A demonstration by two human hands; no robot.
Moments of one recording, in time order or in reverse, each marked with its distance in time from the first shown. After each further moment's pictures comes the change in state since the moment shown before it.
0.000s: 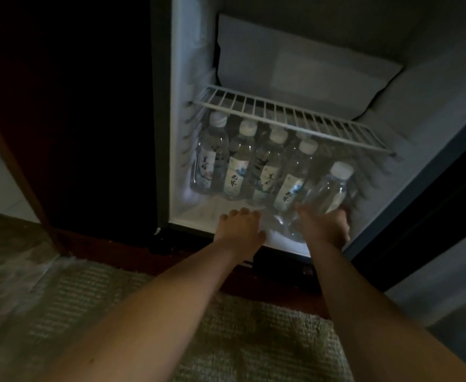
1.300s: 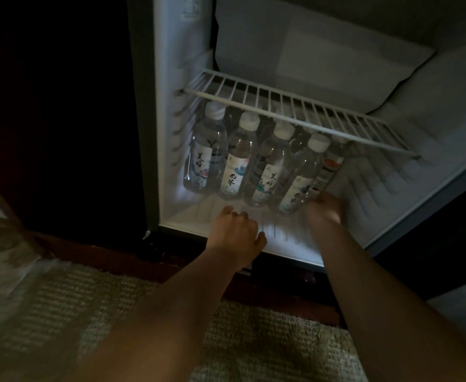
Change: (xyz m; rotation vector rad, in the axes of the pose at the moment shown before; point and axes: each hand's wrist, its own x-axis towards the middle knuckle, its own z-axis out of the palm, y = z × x) left_hand 0.021 -0.011 0.014 0.295 0.117 0.115; right_hand 0.054 -0.015 0.035 0.203 -0.326 0.045
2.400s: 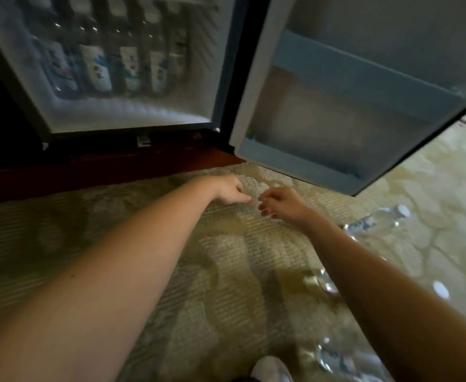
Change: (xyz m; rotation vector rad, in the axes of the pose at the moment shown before) left_hand -0.158 0.172 -0.041 -0.416 -0.852 0.361; right_hand -0.282 0.146 -0.205 -0.330 -0.144 0.211
